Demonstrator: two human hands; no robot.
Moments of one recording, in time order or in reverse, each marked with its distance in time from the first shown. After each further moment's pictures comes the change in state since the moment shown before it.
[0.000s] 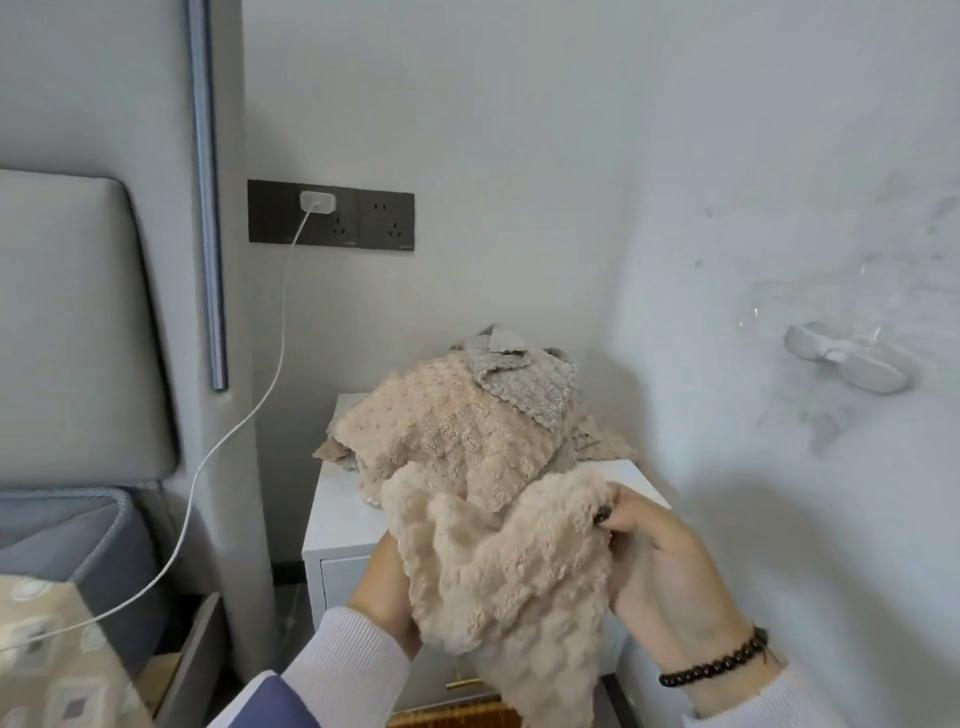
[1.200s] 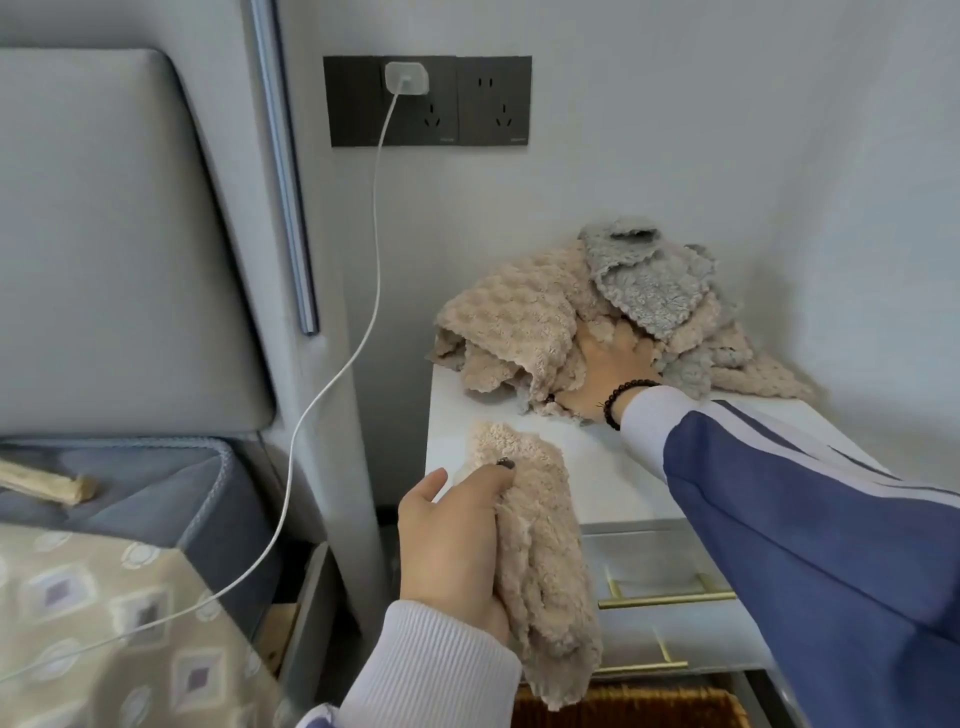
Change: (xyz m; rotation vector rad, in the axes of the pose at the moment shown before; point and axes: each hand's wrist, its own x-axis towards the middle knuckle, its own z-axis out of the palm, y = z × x) left_hand 0.073 -0.004 -0.076 -0.267 0.339 -0.002; right_hand 0.281 0.089 0.017 -1.877 0.169 0.038
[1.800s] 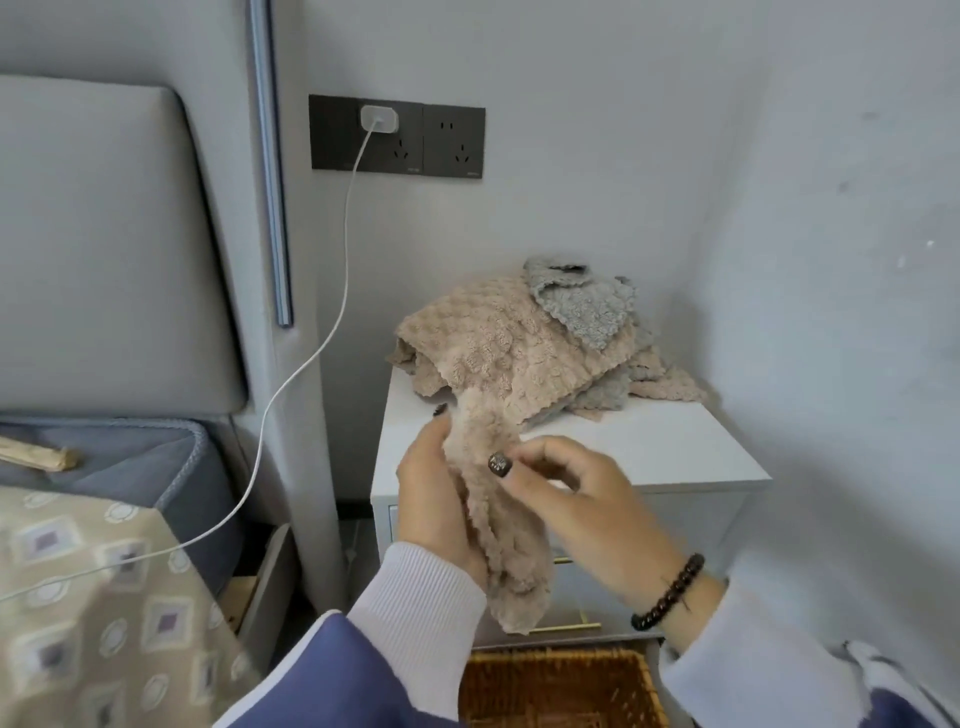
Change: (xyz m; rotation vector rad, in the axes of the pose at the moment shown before) left_hand -0.063 -0.003 0.034 -0.237 -0.187 -0.059; right_hand -0.238 0.002 -0.058 0.996 -0.087 -0.292
